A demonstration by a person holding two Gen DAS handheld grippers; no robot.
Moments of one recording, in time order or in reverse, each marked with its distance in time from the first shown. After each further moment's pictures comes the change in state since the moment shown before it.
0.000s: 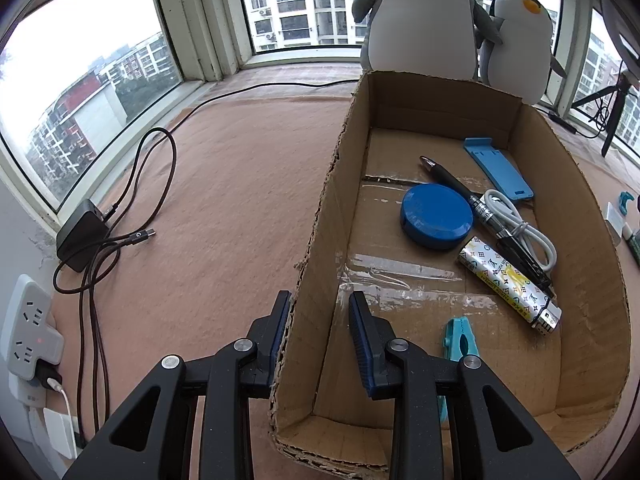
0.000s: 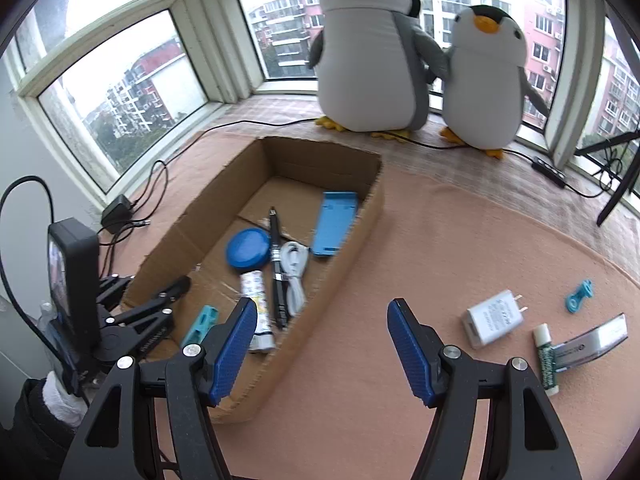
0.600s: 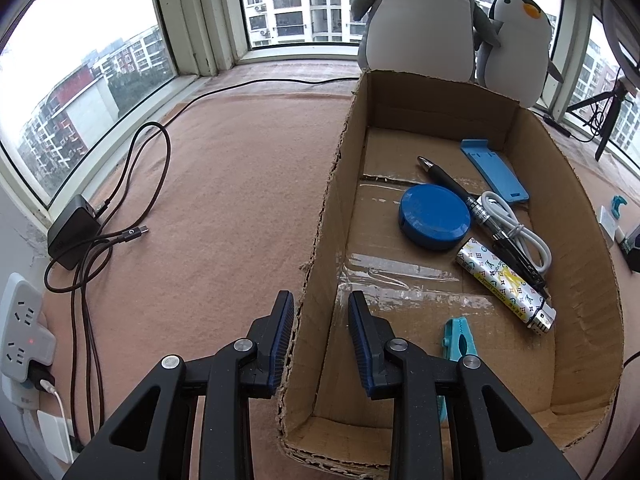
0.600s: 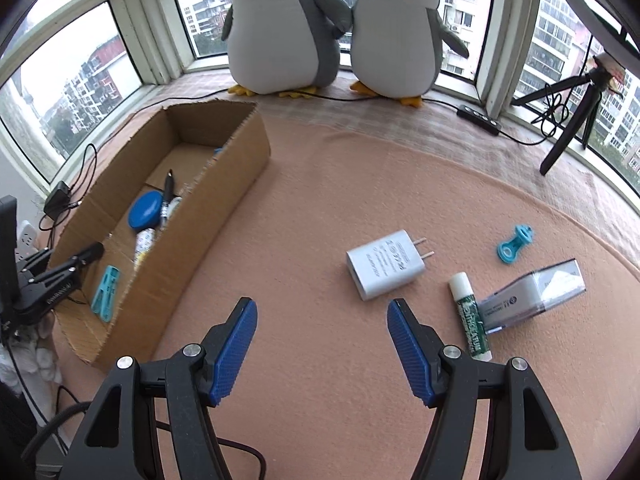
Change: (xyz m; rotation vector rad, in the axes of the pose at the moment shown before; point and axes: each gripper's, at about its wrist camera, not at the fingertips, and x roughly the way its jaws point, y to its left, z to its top) left arm 0.002 0.007 0.002 -0.015 0.005 -0.042; right arm 0.007 -0.073 -0.031 0.046 0.082 -0.144
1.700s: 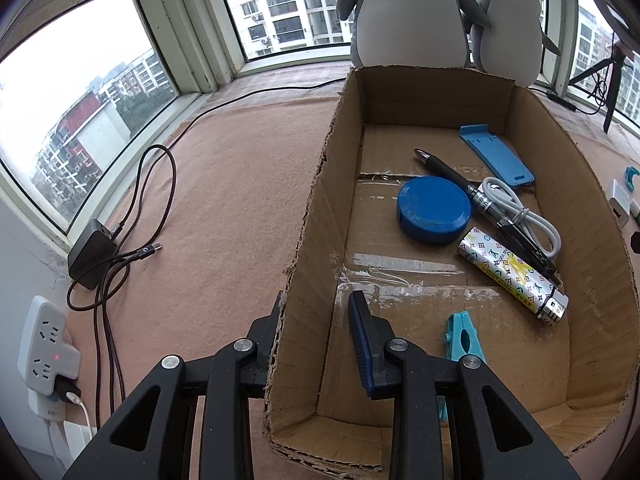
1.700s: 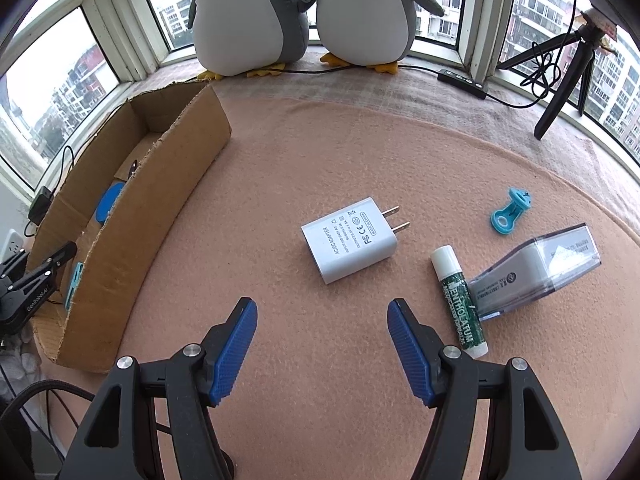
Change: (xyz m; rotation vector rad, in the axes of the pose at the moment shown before) left arm -0.002 -0.019 0.000 0.086 -0.012 0.098; right arm 0.021 -0.025 -0.005 0.058 0.042 0.013
